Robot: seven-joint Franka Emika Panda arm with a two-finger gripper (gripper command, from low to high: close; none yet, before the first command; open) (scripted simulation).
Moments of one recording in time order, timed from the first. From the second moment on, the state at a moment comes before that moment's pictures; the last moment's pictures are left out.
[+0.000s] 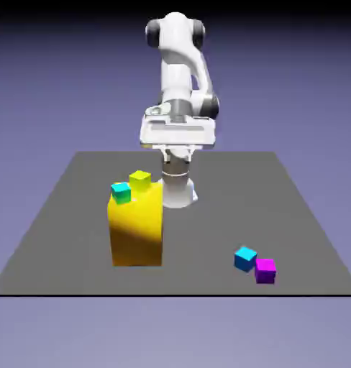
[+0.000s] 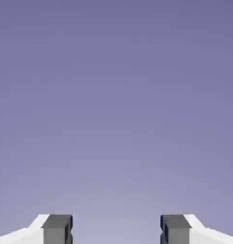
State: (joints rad) arm 0.03 -0.53 0.00 -2.78 0.00 3.02 0.69
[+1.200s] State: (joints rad) arm 0.50 0.49 0.02 -2.22 0.11 2.73 -0.32
